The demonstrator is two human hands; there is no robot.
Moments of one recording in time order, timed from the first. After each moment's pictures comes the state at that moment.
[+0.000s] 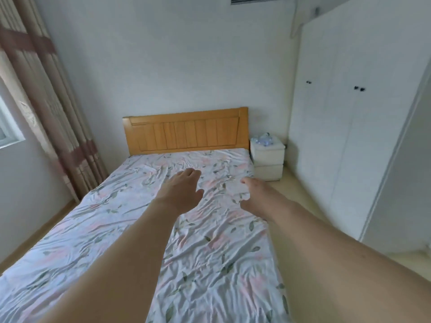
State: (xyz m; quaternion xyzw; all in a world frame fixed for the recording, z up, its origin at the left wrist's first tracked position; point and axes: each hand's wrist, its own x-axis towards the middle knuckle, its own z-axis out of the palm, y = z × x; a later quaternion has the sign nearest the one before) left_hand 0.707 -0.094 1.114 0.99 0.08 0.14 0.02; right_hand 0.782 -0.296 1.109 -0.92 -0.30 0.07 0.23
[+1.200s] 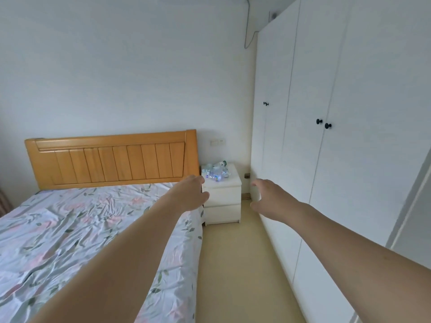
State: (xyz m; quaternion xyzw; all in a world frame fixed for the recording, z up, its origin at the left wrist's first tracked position) left_hand 1.534 -0.310 1.118 0.99 0.08 0.05 0.12; right_hand 1.571 -0.537 1.121 -0.94 -0.24 0.03 0.23
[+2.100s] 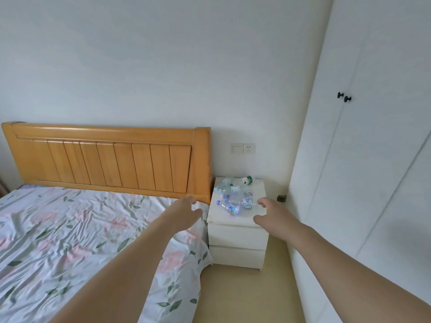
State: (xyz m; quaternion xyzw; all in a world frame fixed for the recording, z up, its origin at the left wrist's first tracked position) left_hand 2.160 -0.084 1.006 0.93 0.26 -0.01 0.26; right_hand 2.267 -0.310 1.011 -0.91 -0.26 0.15 0.28
